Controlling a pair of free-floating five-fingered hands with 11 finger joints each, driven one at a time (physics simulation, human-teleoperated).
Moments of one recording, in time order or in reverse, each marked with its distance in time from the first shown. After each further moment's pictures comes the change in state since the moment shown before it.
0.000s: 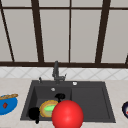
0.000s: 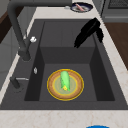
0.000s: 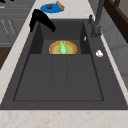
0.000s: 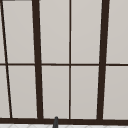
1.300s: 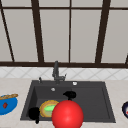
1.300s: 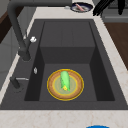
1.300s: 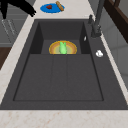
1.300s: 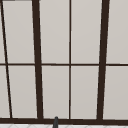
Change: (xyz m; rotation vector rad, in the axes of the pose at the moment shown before) left hand 0.000 0.000 0.000 0.000 0.000 0.000; right hand -0.045 -0.036 0.179 -0.083 -0.025 -0.011
